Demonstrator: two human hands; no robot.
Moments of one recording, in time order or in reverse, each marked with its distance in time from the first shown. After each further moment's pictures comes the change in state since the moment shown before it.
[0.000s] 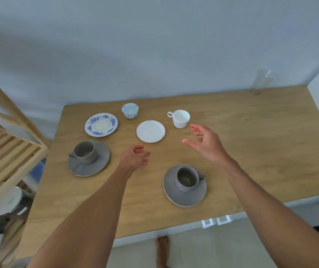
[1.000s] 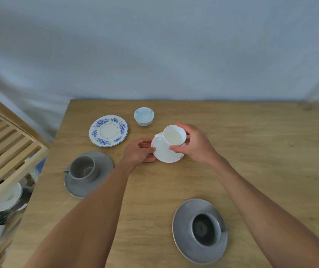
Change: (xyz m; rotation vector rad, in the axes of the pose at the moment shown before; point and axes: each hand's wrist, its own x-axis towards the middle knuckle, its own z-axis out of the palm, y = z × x) left_hand 0.127 0.032 -0.017 -0.074 -0.016 -0.067; right_hand 0.150 0.004 0.092 0.018 -0.280 -0.074
